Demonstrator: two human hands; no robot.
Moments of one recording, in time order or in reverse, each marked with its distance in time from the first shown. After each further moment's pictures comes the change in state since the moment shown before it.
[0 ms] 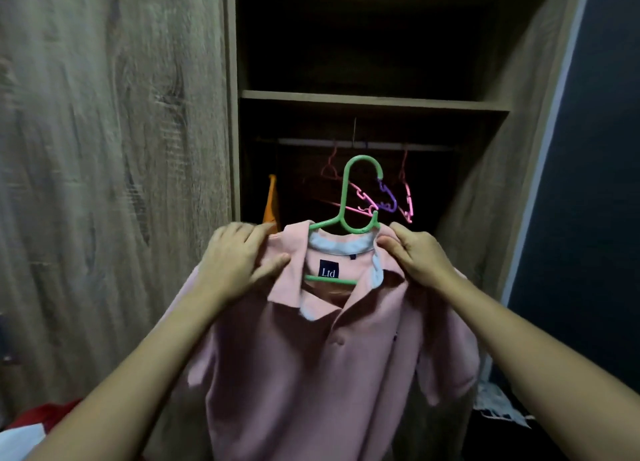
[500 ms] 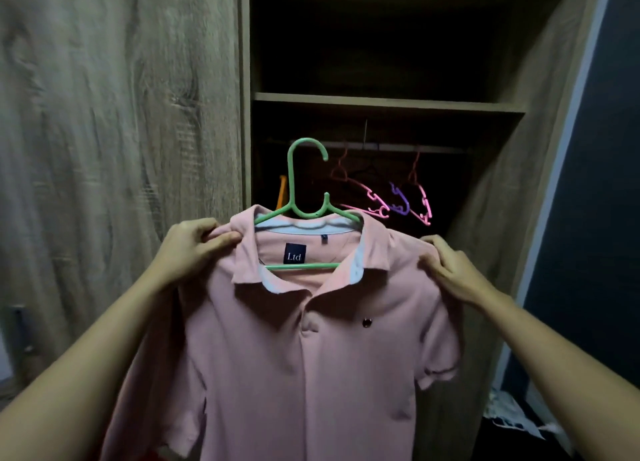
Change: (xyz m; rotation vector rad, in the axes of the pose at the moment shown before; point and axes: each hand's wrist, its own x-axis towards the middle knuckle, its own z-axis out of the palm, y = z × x) left_hand -0.005 -0.065 -0.027 -0.441 0.000 -0.318; right_hand -0.023 0.043 -0.010 0.189 -0.113 0.124
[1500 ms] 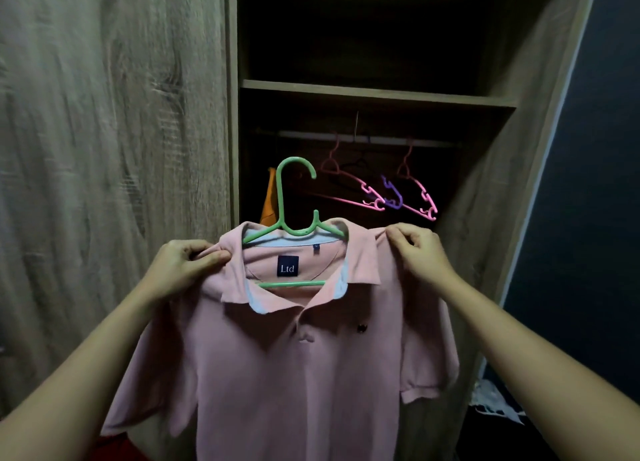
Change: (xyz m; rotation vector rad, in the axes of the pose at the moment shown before) left_hand -0.018 -0.030 0.028 -0.202 -0.116 -0.121; right_hand 0.017 -0.051 0.025 0.270 0.226 0.009
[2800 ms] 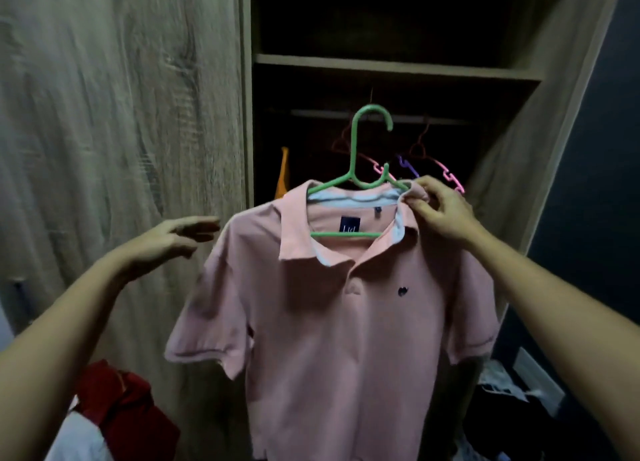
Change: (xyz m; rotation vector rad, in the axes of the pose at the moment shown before) left_hand -0.008 -0.010 -0.052 -0.136 -0.475 -0.350; right_hand 0.017 -0.005 -0.024 -0.282 -0.096 -0.027
